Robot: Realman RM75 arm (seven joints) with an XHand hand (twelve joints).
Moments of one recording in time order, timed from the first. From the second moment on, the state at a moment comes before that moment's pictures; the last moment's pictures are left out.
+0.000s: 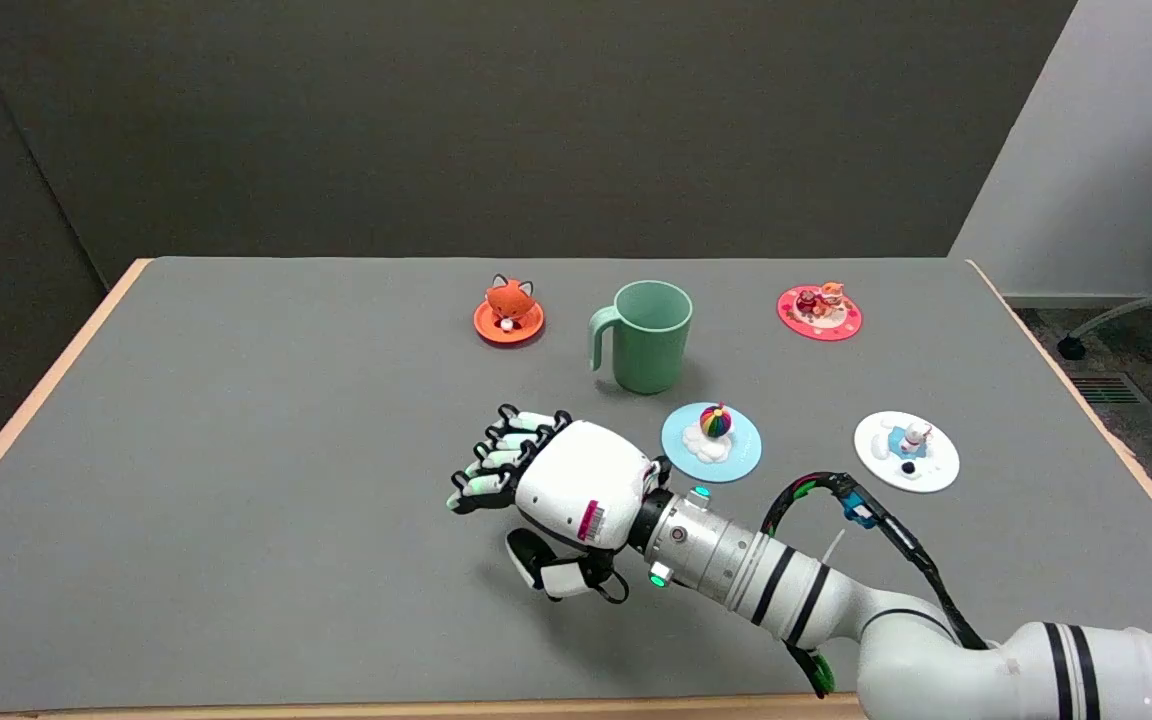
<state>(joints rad) 0.18 -0.86 0.53 -1.66 -2.06 0.49 -0.51</state>
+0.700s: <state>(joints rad) 0.17 -0.84 0.53 -1.67 -2.05 0.50 -0.50</state>
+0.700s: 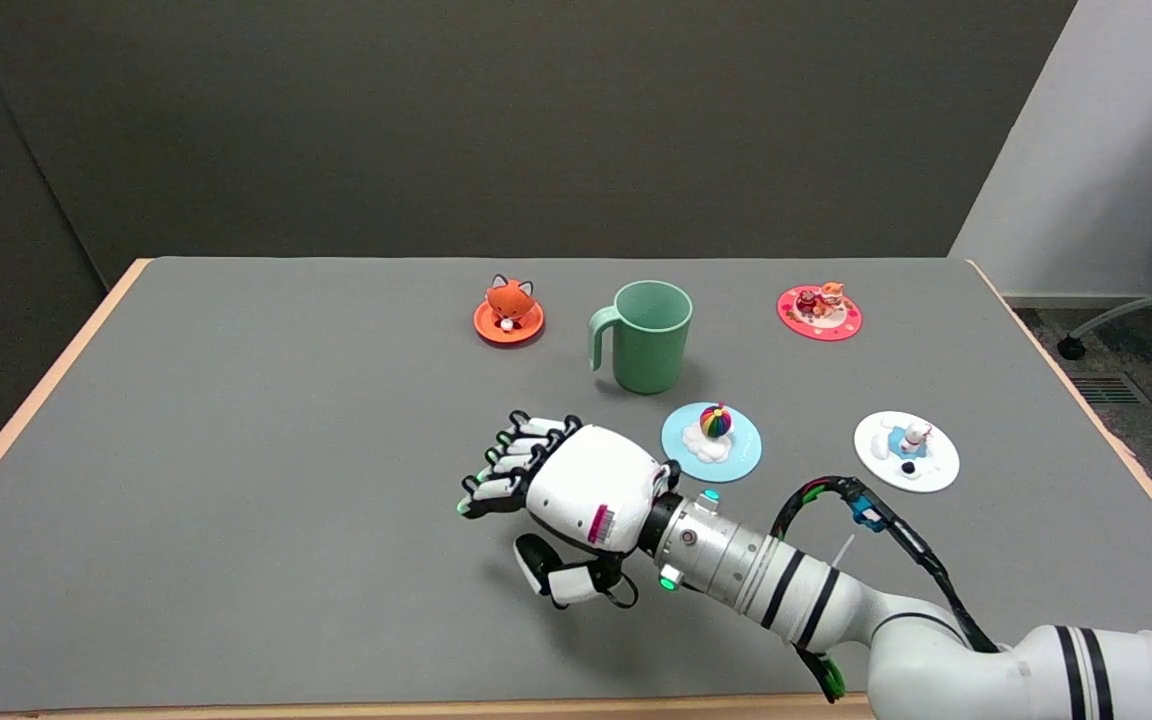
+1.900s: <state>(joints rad) -0.01 -0.83 0.74 -1.65 -1.87 0.79 -0.59</state>
